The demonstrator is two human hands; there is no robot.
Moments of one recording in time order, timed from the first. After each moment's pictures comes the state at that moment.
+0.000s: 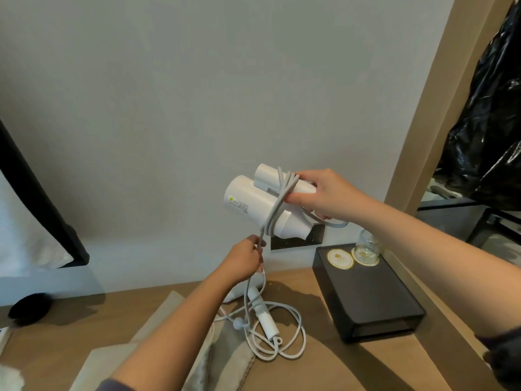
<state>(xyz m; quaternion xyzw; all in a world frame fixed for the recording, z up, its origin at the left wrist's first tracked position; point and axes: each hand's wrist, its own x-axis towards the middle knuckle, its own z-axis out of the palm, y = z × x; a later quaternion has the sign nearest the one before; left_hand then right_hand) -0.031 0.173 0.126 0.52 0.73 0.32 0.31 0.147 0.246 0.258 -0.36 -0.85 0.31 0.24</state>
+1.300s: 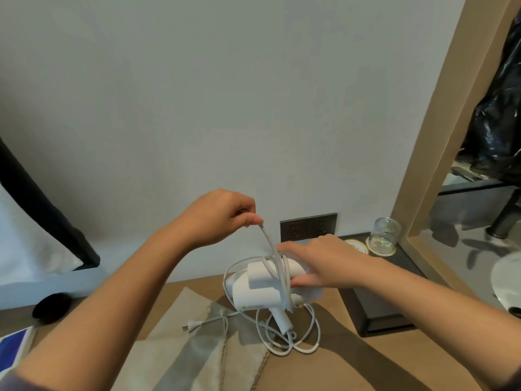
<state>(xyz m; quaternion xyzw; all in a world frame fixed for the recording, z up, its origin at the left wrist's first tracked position) -0.075 0.149 0.240 0.75 0.64 0.14 0.03 0.146 0.223 0.158 -0.21 -0.98 0.01 0.02</state>
